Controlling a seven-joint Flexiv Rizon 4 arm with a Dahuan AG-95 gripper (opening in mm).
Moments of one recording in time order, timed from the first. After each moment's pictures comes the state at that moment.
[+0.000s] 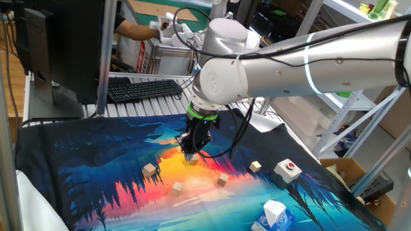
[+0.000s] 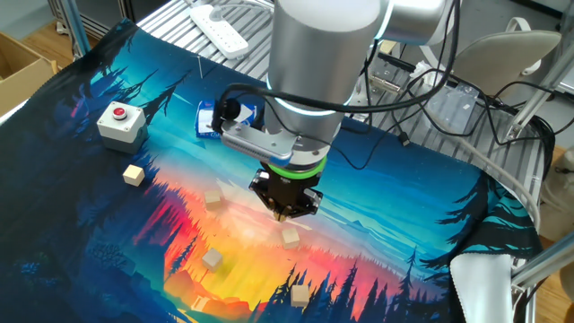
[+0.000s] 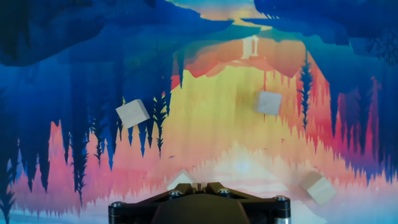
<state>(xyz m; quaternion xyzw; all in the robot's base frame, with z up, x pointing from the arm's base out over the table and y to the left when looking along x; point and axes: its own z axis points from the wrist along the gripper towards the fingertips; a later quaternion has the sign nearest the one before) 0.570 0.098 0.125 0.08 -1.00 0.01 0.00</state>
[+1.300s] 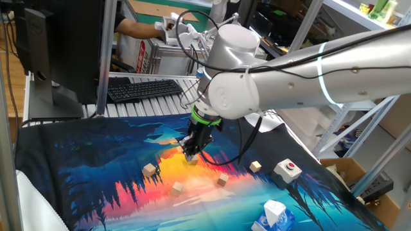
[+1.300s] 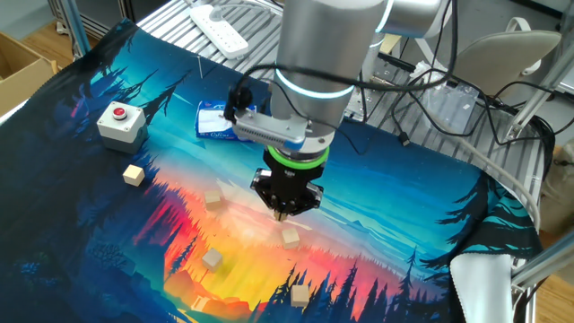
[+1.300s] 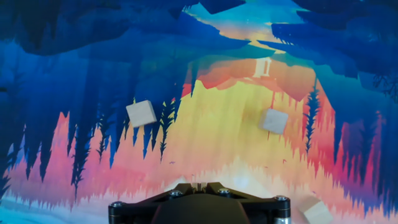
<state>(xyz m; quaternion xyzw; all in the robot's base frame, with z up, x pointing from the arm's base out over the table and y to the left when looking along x) 0.569 0.098 0.127 0.12 -0.99 0.02 -0.03</state>
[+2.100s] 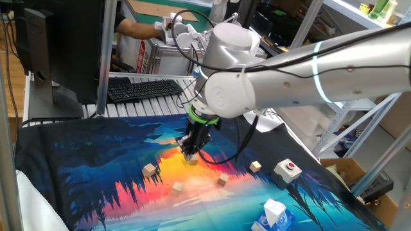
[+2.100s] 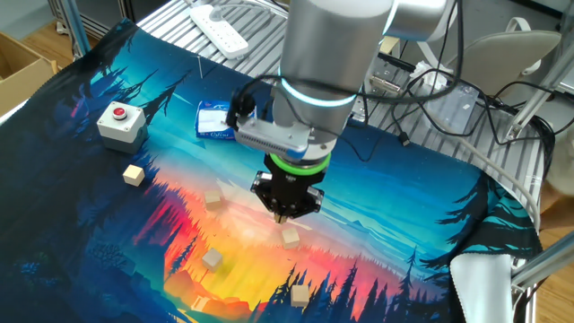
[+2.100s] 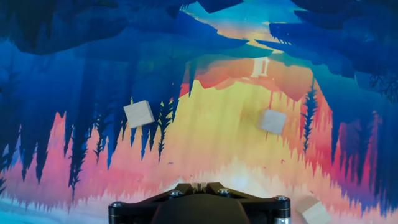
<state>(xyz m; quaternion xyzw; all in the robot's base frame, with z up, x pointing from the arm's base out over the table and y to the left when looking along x) 0.576 0.101 0.124 0.12 -0.99 0.01 -0.02</state>
